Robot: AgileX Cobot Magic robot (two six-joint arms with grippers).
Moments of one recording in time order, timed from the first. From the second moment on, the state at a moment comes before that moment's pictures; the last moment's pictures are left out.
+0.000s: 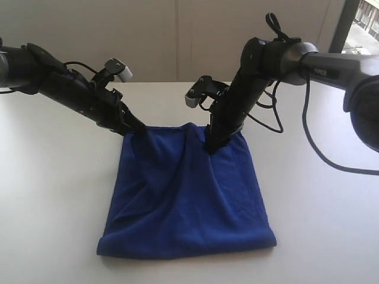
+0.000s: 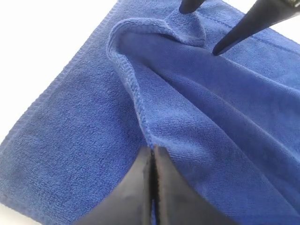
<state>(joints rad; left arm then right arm) -0.22 2.13 -1.59 -0.96 0.92 1.38 0.20 2.33 -1.90 0.30 0.98 -0.91</state>
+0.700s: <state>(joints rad) -0.22 2.10 -1.59 -0.87 0.94 1.37 0.20 2.27 -1.90 0.05 0.94 -0.76</state>
